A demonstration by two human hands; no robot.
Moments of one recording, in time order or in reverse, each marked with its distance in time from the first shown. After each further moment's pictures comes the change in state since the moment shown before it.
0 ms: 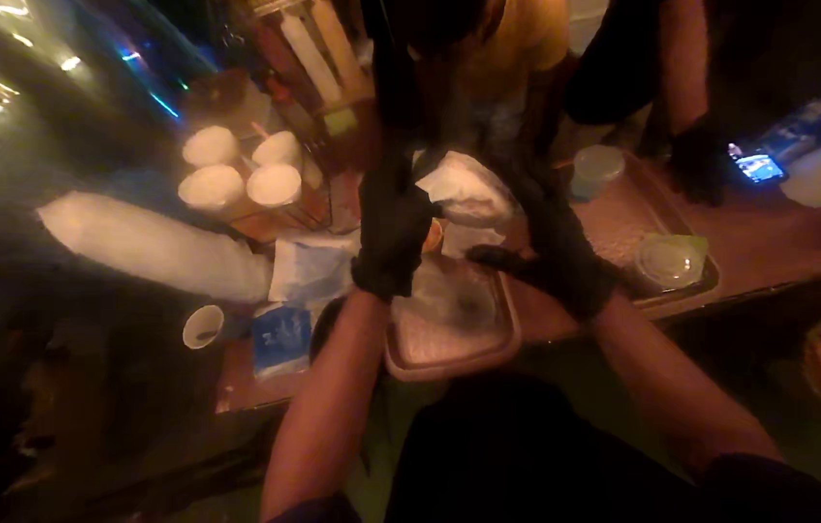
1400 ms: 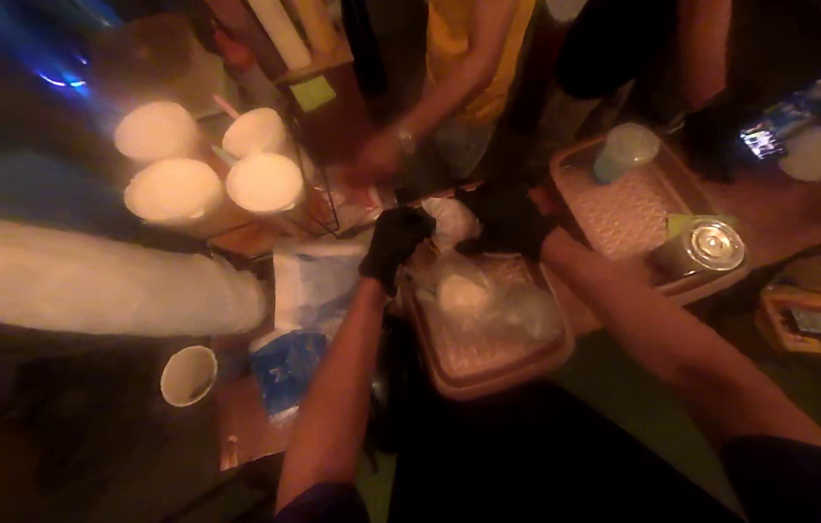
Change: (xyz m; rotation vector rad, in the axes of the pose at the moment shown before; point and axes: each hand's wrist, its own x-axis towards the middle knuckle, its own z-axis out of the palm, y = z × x) left_hand 0.074 -0.226 -0.034 0.117 -0.495 -0.240; right_hand 0.077 0.069 0.149 -0.506 -0.696 0.333
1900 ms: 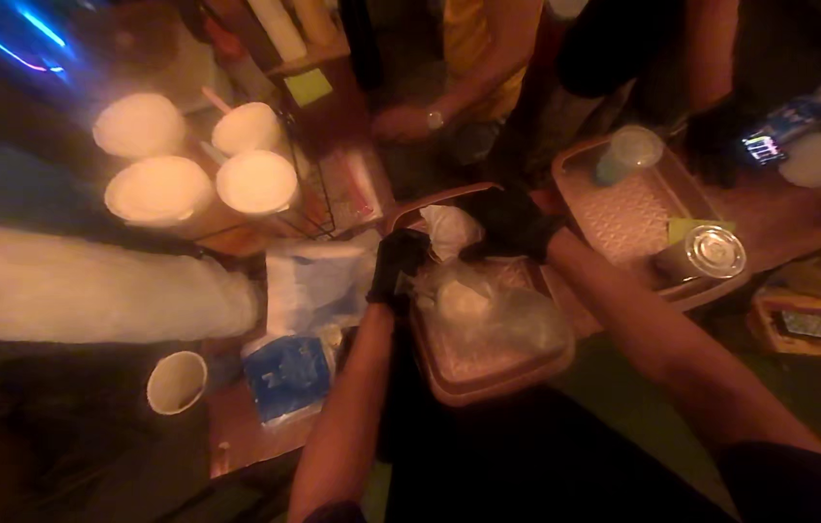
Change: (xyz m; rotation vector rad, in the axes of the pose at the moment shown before) left_hand -0.018 -0.025 0.027 -0.267 0.081 -0.199; right_hand 0.003 0.008 -0.003 -0.039 -0.102 -0.032
